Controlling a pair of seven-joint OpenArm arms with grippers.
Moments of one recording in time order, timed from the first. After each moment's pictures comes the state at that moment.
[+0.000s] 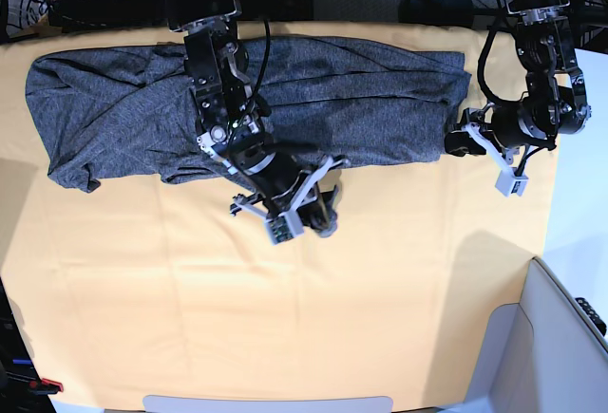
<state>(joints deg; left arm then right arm) 1.5 -21.1 -17.7 92.9 -45.6 -16.0 73.9 5.4 -5.6 -14.7 92.0 8.0 15.1 -32.6</state>
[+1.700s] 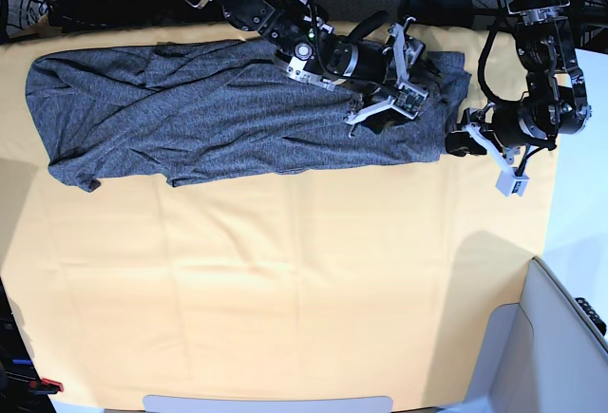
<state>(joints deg) 1.4 -21.2 -17.7 92.9 -45.4 -16.0 73.9 3.4 1.8 -50.5 93.3 8.2 15.3 -32.6</state>
